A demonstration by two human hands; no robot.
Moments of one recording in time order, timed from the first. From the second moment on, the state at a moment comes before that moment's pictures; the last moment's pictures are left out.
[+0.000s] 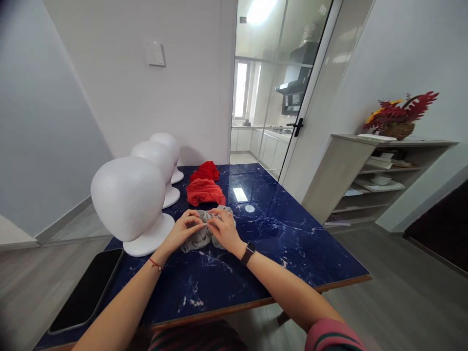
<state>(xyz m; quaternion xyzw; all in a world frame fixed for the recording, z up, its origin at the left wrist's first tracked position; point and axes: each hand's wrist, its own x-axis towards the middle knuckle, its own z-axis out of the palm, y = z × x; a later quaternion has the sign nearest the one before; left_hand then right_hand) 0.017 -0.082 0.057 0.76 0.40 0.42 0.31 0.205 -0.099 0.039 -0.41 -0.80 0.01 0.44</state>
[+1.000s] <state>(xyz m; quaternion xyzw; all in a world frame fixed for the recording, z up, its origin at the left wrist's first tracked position) 0.014 -0.076 0.054 0.73 0.41 0.46 0.29 0.218 -0.091 0.036 -0.37 -0.77 0.11 0.51</state>
